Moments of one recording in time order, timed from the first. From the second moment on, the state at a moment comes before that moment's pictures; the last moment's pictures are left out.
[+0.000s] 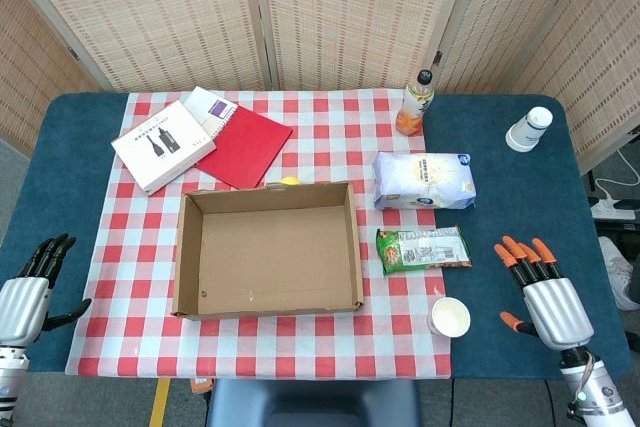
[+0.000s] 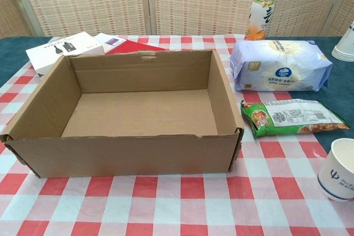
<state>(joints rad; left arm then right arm) -0.14 -1.20 -0.04 -1.43 1.50 1.45 -0.16 0.12 -1.24 -0.02 -1.47 -1.64 1.48 -0.06</state>
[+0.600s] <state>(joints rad) -0.14 -1.20 -0.04 -1.43 1.50 1.44 -0.18 0.12 -1.23 -0.02 -1.48 -1.64 1.47 -0.06</state>
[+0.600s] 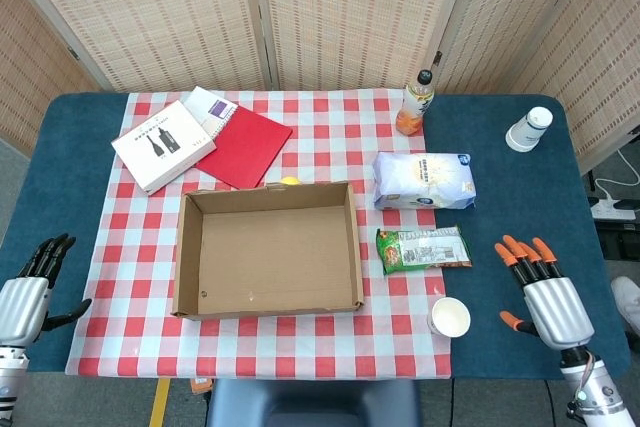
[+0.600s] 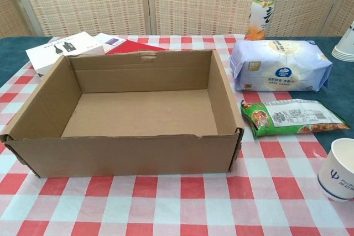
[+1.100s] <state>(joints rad) -0.15 -1.20 -0.04 -1.44 1.49 1.43 -0.16 0.12 -1.17 -0.06 -1.62 -1.64 1.42 -0.11</state>
